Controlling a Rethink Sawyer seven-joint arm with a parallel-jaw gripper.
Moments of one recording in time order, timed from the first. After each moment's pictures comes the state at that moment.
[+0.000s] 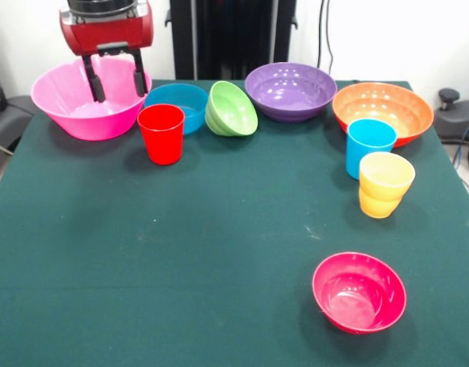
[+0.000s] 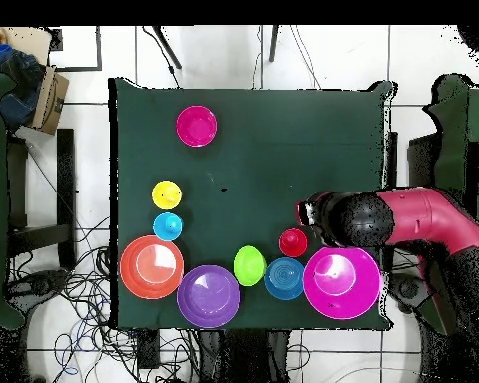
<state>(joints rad) -1.05 -0.74 0.84 1.77 -0.69 0.86 1.63</state>
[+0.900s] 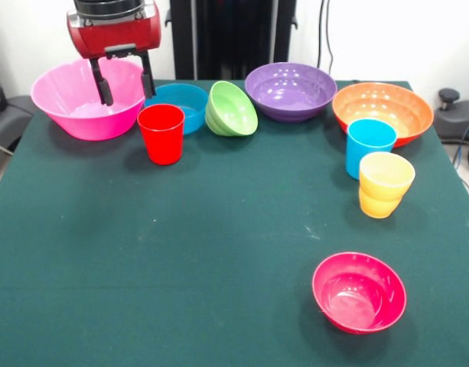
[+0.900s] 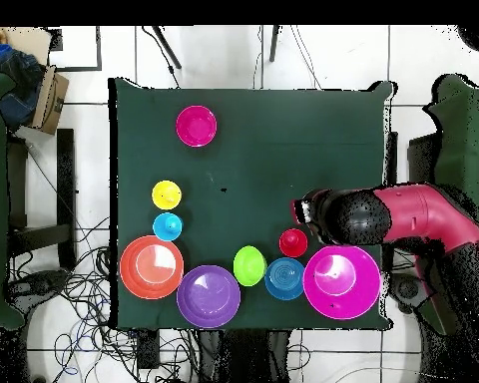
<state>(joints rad) -1.06 -0.73 0.88 1.77 -0.70 0.86 1.63</state>
